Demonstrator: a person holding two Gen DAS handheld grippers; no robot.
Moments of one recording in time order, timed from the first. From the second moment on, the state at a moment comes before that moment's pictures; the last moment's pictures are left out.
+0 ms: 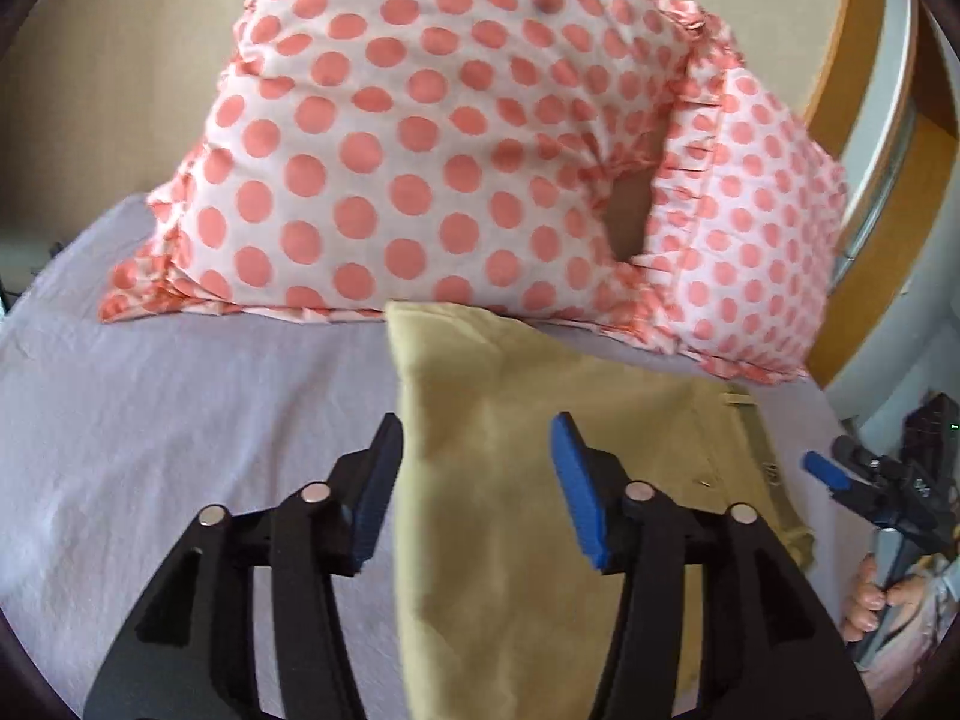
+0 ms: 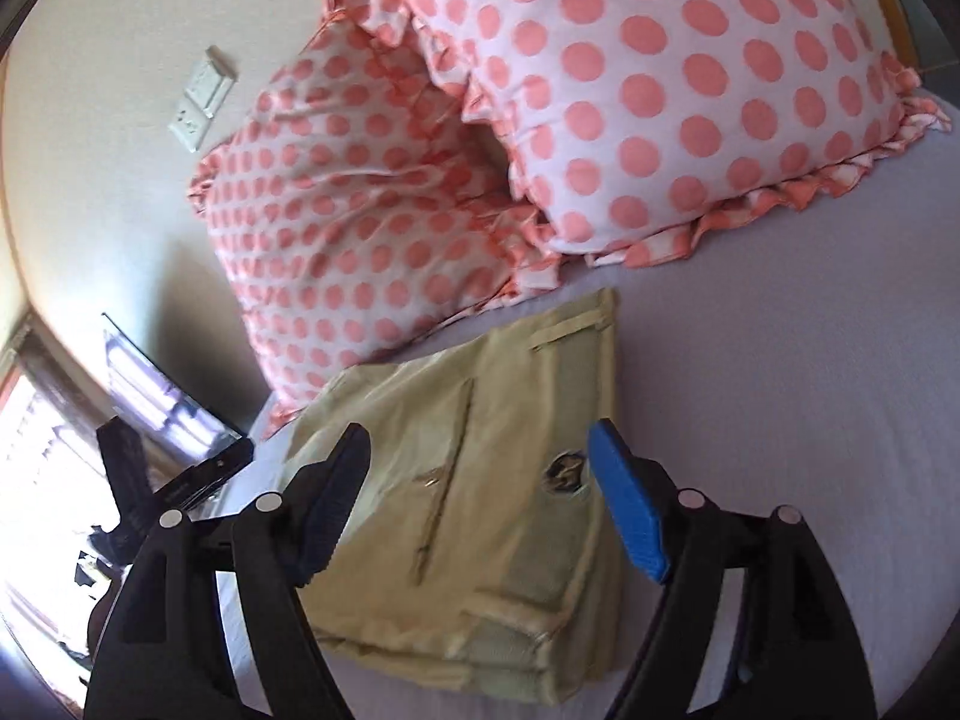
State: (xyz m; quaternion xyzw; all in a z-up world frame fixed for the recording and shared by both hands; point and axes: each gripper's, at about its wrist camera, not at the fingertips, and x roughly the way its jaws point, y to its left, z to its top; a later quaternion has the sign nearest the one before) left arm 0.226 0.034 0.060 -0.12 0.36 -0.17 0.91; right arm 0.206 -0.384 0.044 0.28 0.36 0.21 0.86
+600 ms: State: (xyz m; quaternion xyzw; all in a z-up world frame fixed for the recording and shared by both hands) left arm 0.105 -0.017 0.011 0.04 0.42 -0.04 0.90; right arm 0.105 -0.288 0.024 0.08 0.42 0.08 0.90
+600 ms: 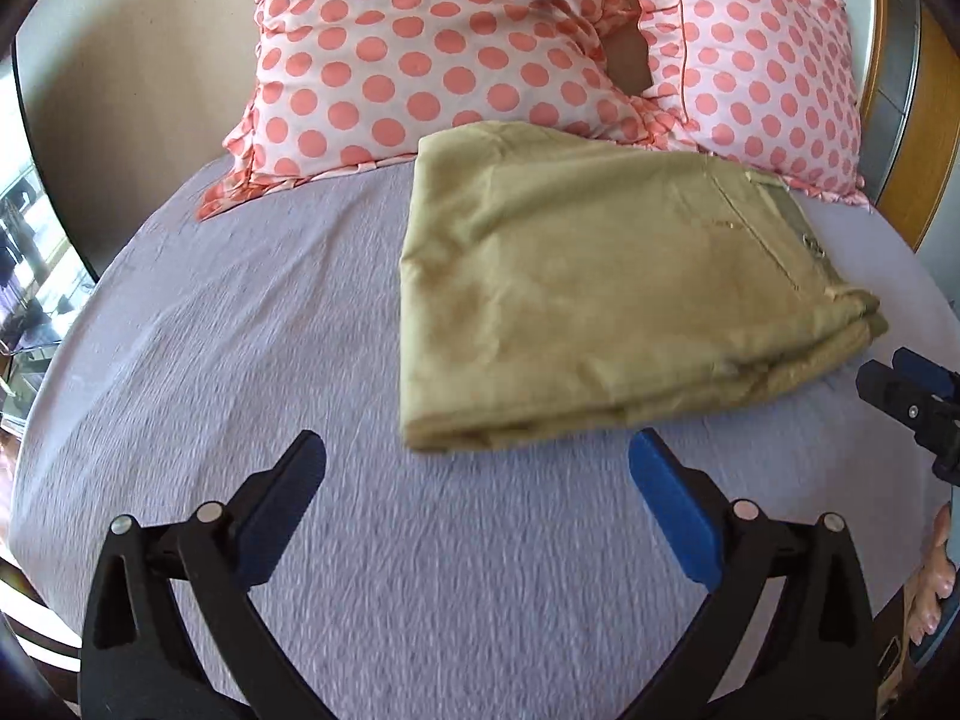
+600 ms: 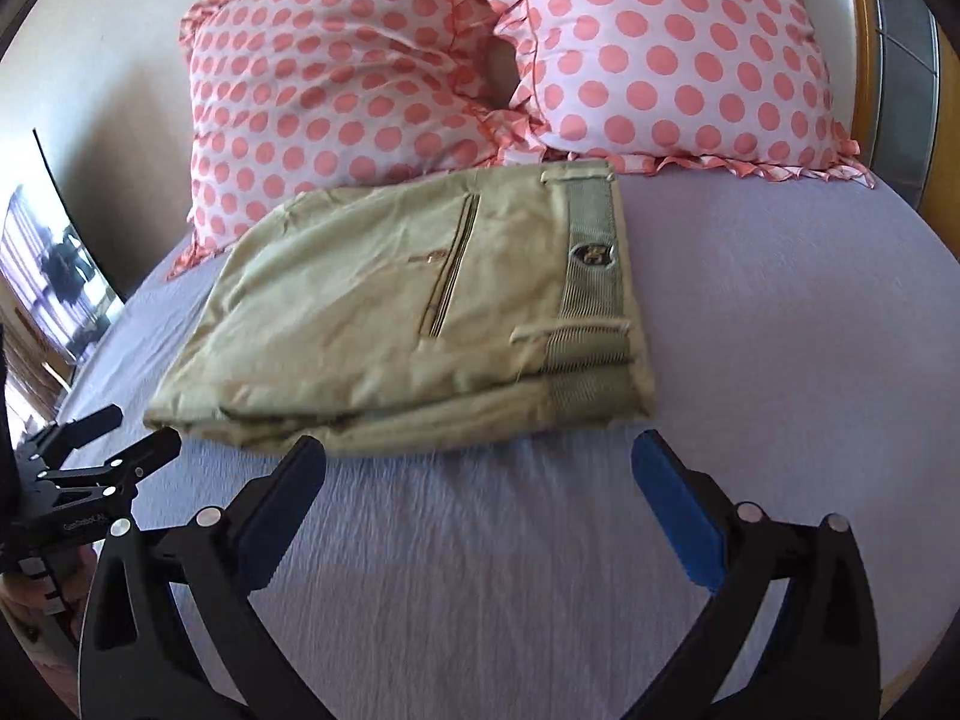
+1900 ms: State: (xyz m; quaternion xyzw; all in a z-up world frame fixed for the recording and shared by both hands) left arm 0.086 -0.009 -0.009 0.01 0.42 -0.03 0.91; right arm 0.087 -0.261 0.002 0.01 0.42 0.02 0.91
